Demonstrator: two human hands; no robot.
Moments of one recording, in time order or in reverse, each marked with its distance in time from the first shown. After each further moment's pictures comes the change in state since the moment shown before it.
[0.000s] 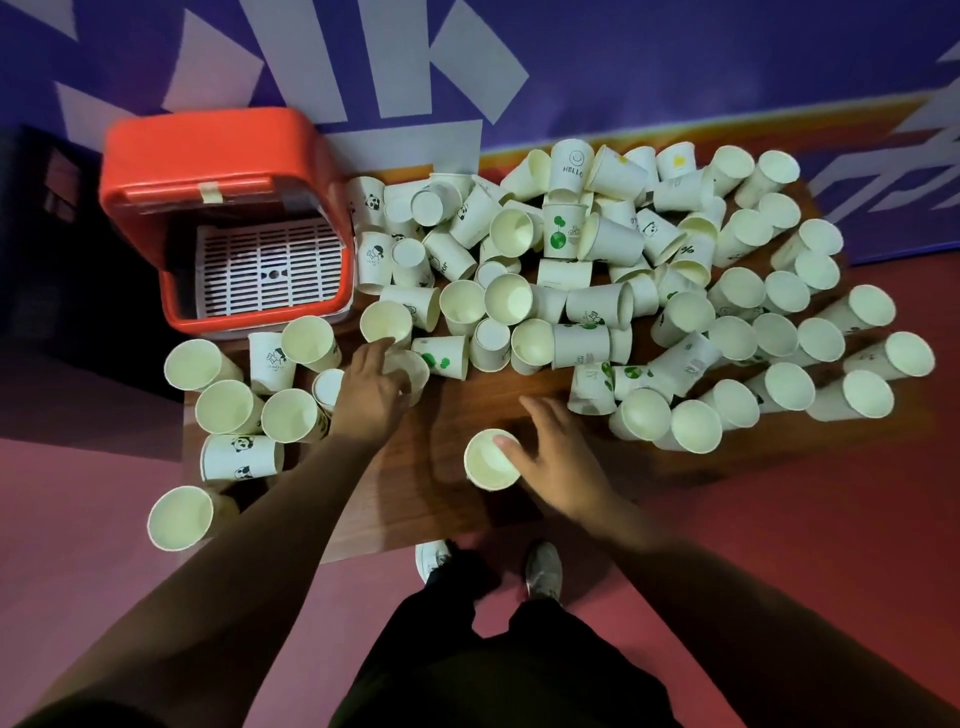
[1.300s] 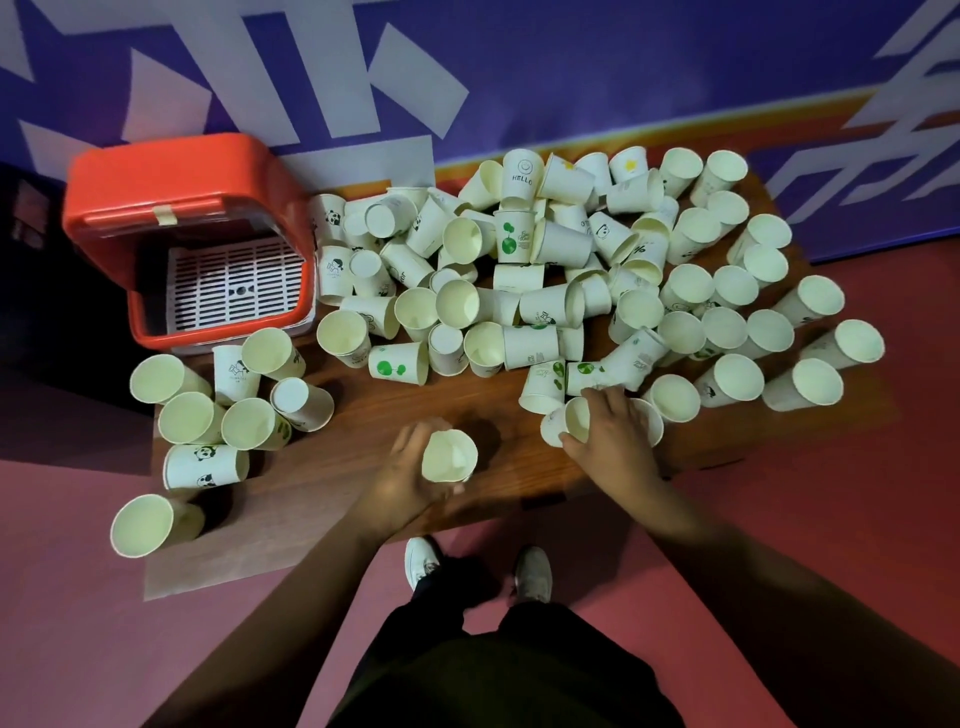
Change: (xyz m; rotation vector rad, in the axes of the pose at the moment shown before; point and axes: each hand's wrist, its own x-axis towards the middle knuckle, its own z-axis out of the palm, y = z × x) left_hand -0.073 0.113 0.021 -0.660 -0.257 -0.080; right_hand -0.009 0.108 -0.063 -0.378 0.177 0.110
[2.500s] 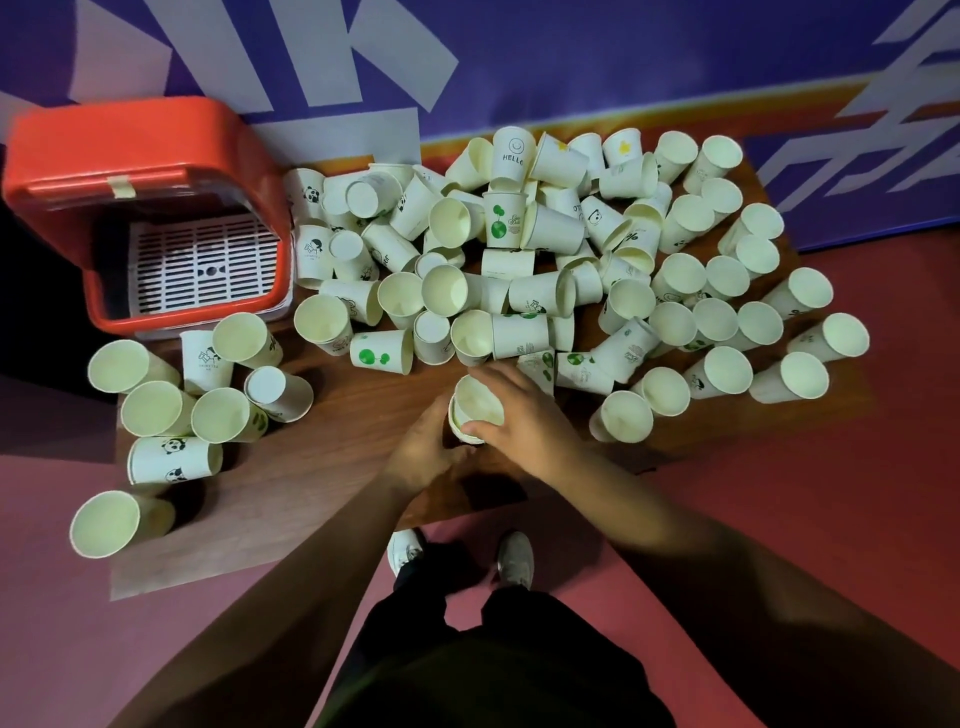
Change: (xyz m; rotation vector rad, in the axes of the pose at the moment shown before) left_hand 0.059 0.000 0.036 -0.162 -0.040 -0.038; right_hand 0.016 -0.076 -0.007 0.436 -0.094 -0.341
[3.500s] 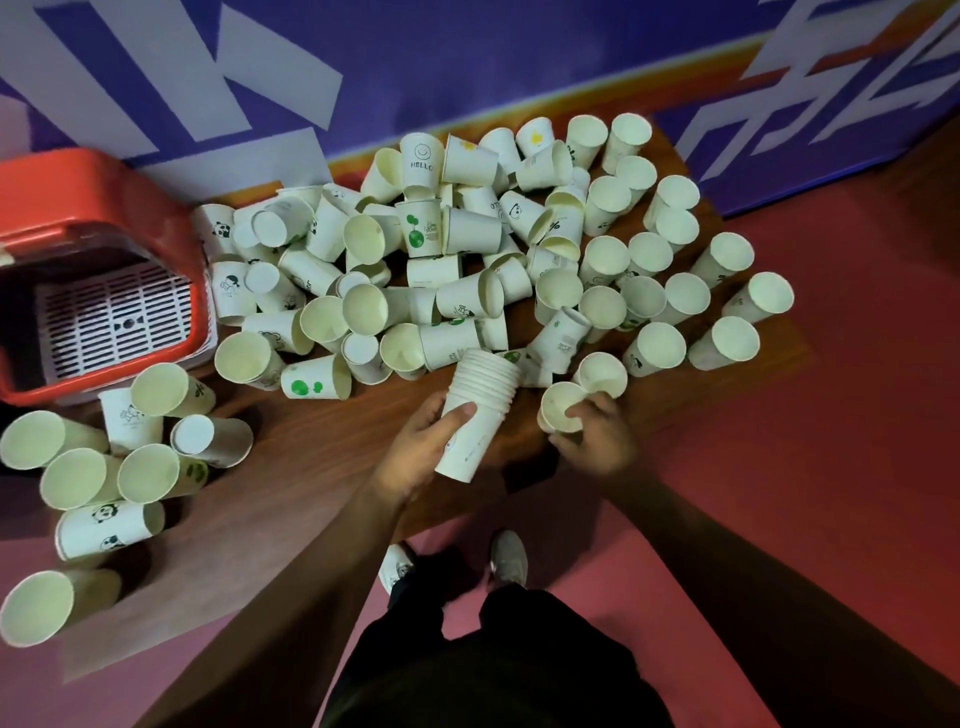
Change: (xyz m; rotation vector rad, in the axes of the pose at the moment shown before) left_hand 0.023 0.079 0.046 -0.646 -0.097 -0.265; right_hand -0.085 0.127 -0.056 -0.174 0.092 0.515
